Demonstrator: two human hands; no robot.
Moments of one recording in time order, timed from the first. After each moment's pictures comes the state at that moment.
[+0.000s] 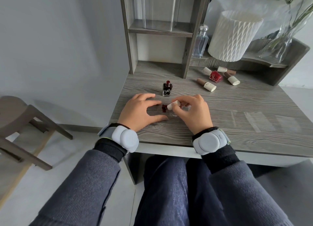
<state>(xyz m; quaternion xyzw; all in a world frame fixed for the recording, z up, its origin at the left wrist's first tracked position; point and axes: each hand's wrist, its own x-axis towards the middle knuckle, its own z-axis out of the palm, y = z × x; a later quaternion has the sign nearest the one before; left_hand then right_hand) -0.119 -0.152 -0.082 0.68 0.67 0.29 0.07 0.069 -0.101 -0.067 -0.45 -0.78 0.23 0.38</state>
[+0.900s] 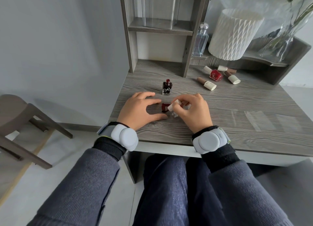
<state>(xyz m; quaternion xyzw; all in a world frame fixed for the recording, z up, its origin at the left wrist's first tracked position) -0.118 -0.153 -0.080 0.68 0.68 0.28 0.07 0.069 -0.104 -0.063 -0.44 -0.77 0.24 0.38</state>
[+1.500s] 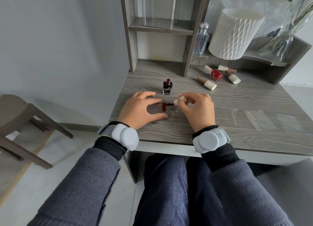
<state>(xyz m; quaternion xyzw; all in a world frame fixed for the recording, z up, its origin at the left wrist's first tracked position) -0.118 -0.153 -0.080 0.68 0.68 0.28 0.07 0.073 -0.101 -0.068 -0.49 -0.75 0.20 0.41</state>
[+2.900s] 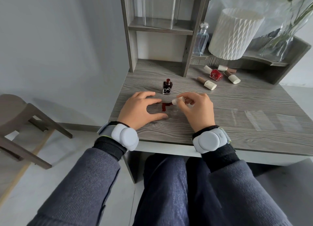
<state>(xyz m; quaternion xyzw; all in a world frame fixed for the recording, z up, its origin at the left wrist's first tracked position) -0.117 -0.155 -0.078 0.68 0.68 0.28 0.08 0.072 -0.105 -0.062 -0.48 -0.75 0.21 0.41</state>
